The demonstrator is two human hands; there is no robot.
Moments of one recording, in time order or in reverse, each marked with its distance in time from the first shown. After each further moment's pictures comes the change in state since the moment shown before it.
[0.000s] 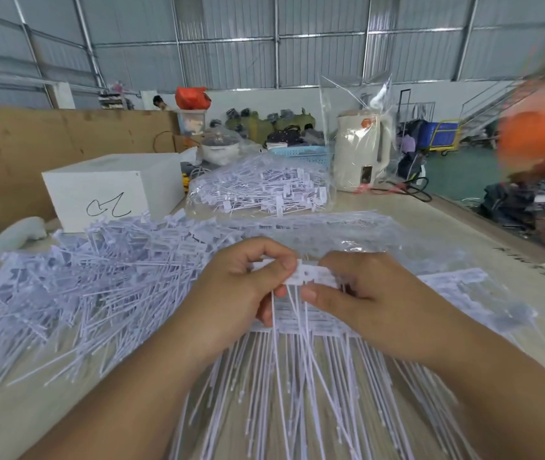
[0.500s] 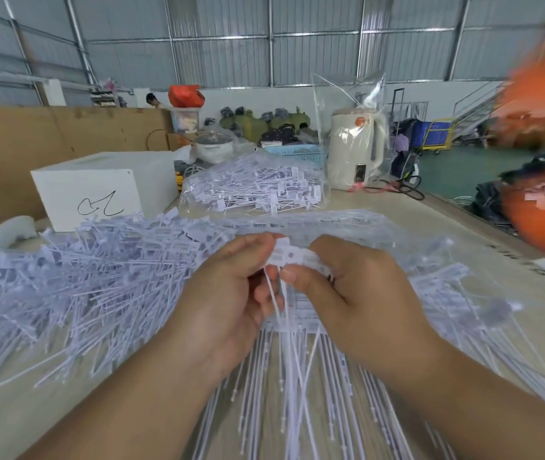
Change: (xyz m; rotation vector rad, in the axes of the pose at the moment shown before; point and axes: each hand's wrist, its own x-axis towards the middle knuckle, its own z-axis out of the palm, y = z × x) left_hand -0.006 0.012 0.018 -0.608 0.123 -0.228; right_hand -0.001 -0.027 0.020 -0.101 0.375 -0.044
